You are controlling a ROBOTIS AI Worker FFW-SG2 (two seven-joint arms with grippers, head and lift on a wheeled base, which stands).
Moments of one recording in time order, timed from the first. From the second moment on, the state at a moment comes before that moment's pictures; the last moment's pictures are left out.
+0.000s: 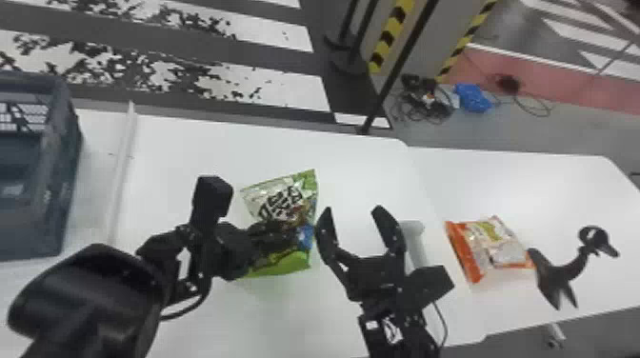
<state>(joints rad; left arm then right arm) -0.08 0.06 -0.54 -1.43 0.23 0.40 -0.49 0.55 -0.17 0.05 -1.77 -0.19 -0.40 0.00</state>
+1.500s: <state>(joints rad) 0.46 0.17 -0.05 -2.03 0.22 0.04 -0.15 0.55 -0.17 -0.02 -1.83 -0.33 -0.17 0.06</state>
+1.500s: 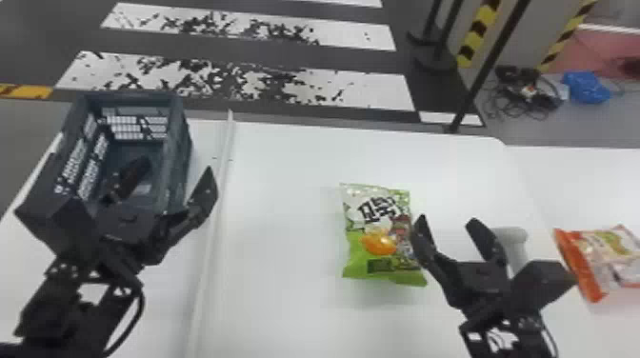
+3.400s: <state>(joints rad) 0.49 0.17 -0.05 -2.00 0.22 0.04 -0.18 0.35 -0.14 -0.33 -1.67 -0.76 0.78 0.48</state>
